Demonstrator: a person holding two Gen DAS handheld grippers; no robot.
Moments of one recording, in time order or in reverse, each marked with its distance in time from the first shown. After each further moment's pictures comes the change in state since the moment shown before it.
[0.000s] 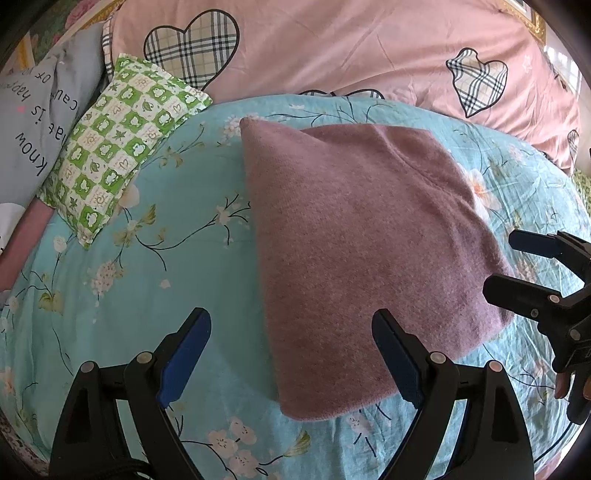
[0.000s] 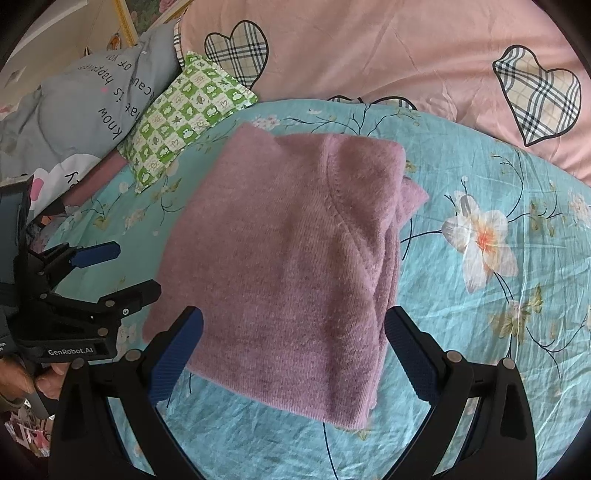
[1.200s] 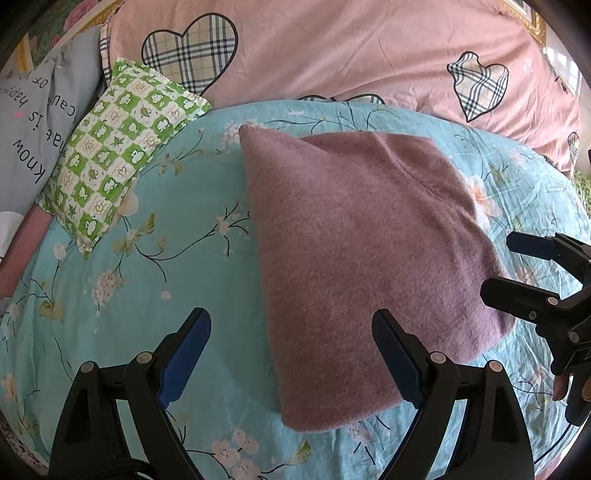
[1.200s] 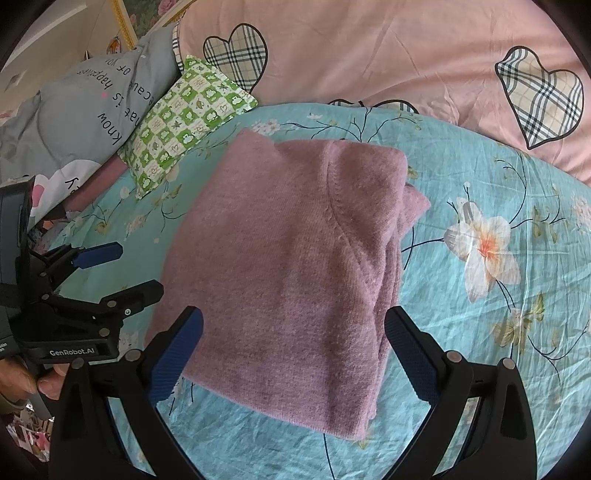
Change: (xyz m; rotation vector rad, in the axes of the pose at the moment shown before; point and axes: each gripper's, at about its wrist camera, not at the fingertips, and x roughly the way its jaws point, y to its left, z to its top) left arm 0.001 0.001 0.010 0.003 -0.011 -0.003; right arm 0.003 -0.004 0.010 0.002 -0.005 0.012
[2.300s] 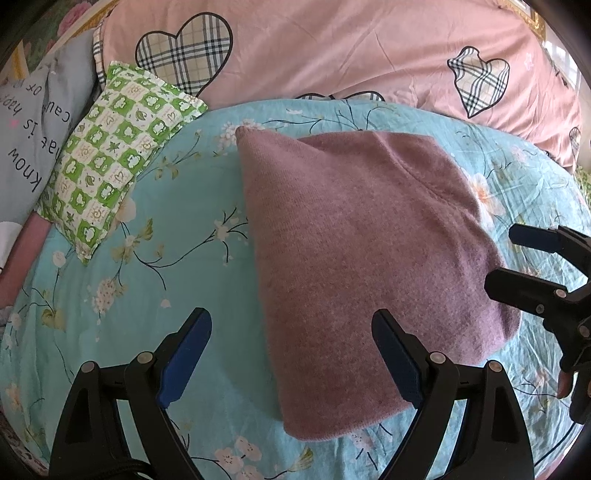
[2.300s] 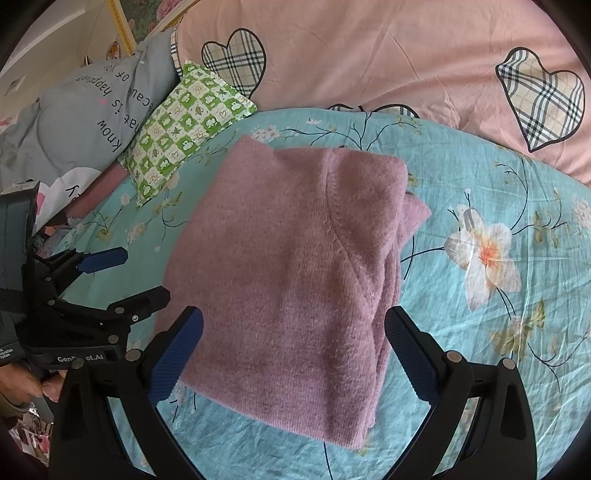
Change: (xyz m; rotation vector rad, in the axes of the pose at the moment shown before) left arm 0.007 -0.001 0.009 0.021 0.015 0.012; right arm -0.001 0.001 0.005 0.011 -0.015 0.003
